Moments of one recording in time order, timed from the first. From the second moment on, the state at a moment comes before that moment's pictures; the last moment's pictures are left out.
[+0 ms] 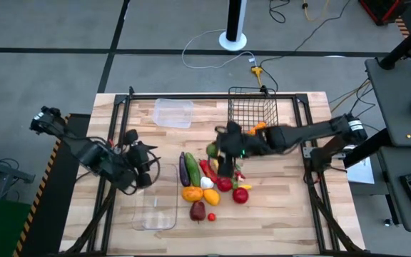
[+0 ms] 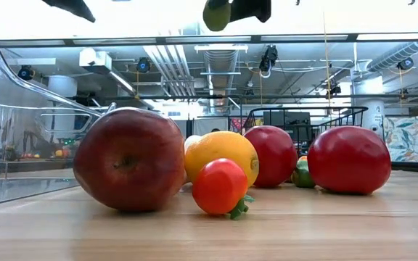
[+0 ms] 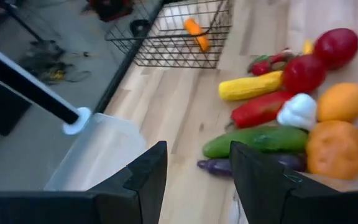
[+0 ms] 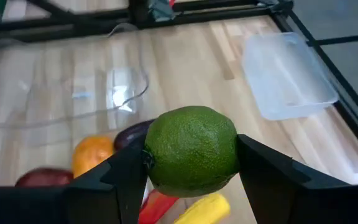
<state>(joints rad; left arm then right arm) -0.60 1.03 1.05 -1.01 -0.84 -0.52 0.12 1.59 1.51 -0.59 0.27 0.21</state>
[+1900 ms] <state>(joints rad) -0.61 0.77 0.76 -0.52 -0.91 -0.48 -0.30 2.16 2.08 -0.54 -0.03 -0.04</state>
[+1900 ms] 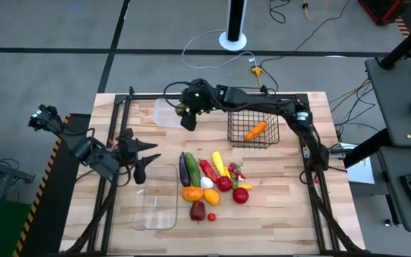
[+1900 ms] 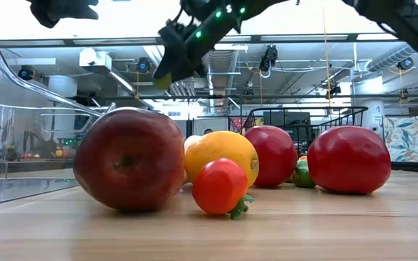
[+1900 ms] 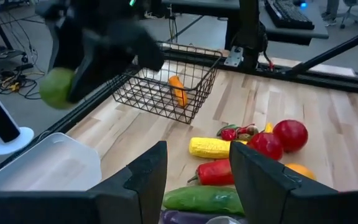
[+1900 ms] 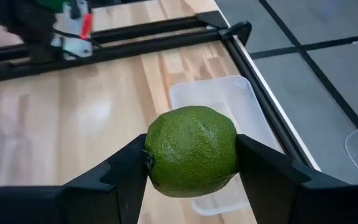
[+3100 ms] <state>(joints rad) -0.61 0.69 0.76 -0.61 -0.95 -0.48 -0.40 2.34 2.11 -0.55 -0.09 0.03</state>
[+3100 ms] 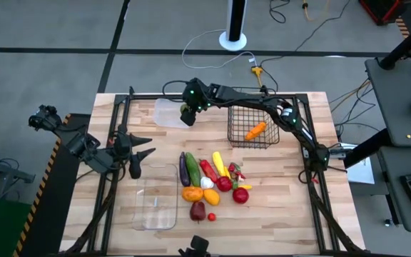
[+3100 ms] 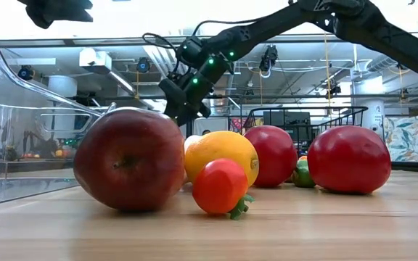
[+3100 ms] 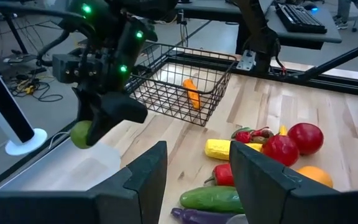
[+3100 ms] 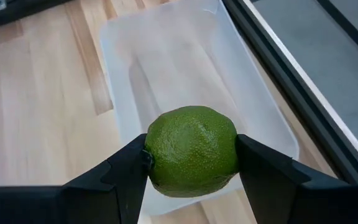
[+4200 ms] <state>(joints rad) -0.61 0.70 0.76 -0.61 -0.96 -0.48 -0.40 2.34 2.11 -0.54 -0.11 0.01</state>
